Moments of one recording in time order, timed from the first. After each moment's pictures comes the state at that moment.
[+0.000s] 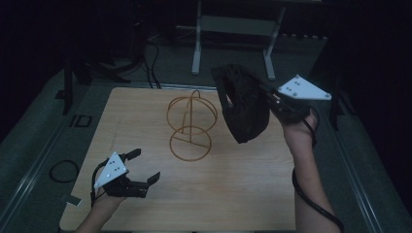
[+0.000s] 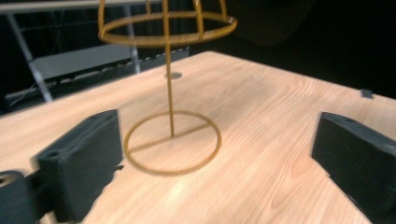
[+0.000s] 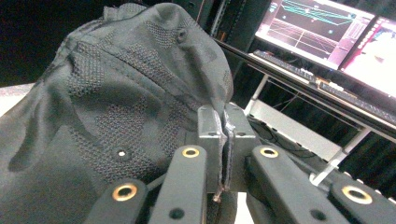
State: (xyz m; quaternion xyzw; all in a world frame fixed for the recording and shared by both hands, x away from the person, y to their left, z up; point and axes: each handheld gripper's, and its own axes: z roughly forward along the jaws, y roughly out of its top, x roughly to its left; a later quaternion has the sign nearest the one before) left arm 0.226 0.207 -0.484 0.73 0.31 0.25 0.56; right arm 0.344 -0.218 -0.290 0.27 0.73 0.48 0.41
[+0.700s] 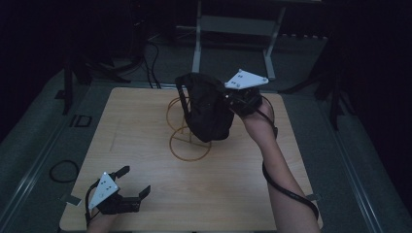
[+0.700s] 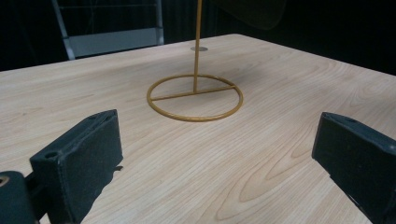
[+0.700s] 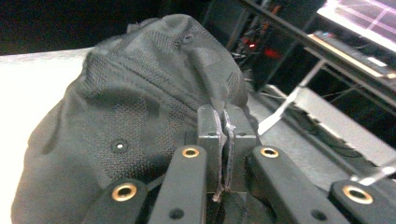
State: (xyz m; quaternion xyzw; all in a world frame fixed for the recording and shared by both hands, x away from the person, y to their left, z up) left arm 0.201 0.228 -0.537 0.70 0.36 0.27 0.55; right arm 0.377 -0.124 -0.307 0.22 0.80 0.44 0.33
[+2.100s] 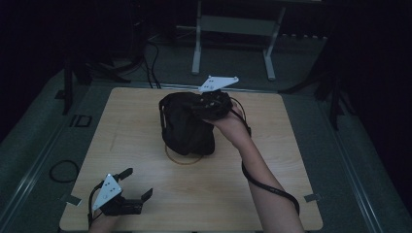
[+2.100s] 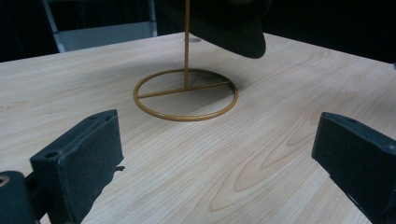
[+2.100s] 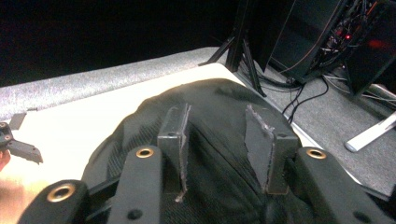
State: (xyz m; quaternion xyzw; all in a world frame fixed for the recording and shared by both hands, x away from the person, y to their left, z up) left arm 0.201 0.223 -0.546 0.71 0.35 0.26 0.54; right arm 0.396 -0.070 -0.339 0.19 0.83 0.49 0.18
